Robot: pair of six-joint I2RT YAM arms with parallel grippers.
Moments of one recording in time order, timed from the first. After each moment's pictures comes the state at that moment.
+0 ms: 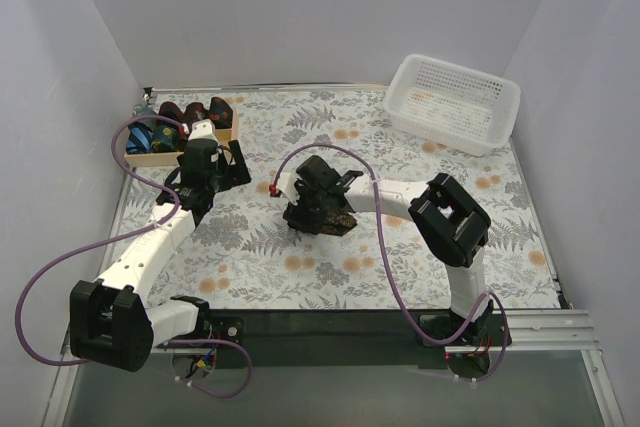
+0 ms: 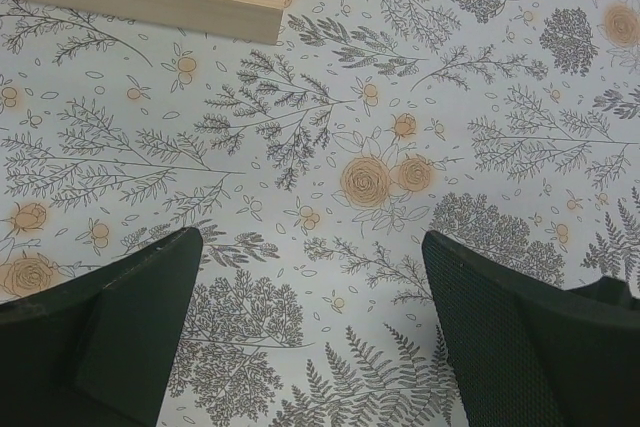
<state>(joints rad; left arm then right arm) -0.23 1.17 0.83 -0.27 -0.21 -0.38 0.90 1.98 1.31 -0.29 -0.25 -0.38</state>
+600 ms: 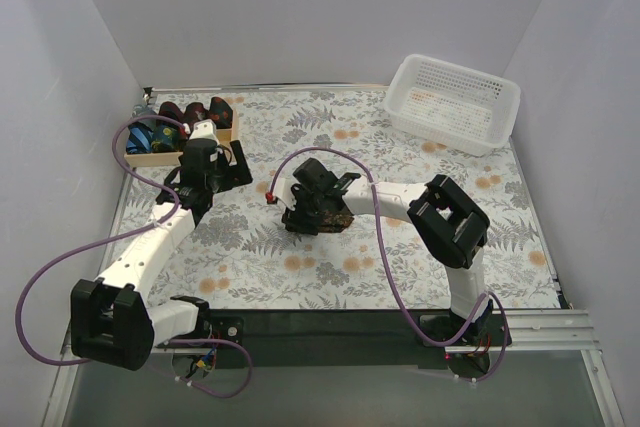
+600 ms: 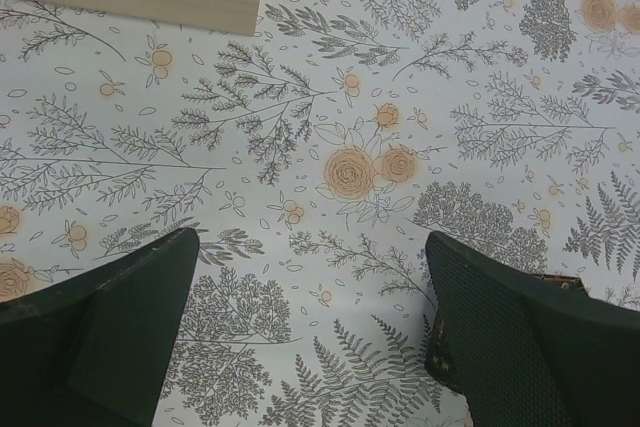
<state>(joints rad) -0.22 1.18 0.83 -0.26 -0.16 -0.38 0.92 1.98 1.31 -0.29 -0.27 -0.46</state>
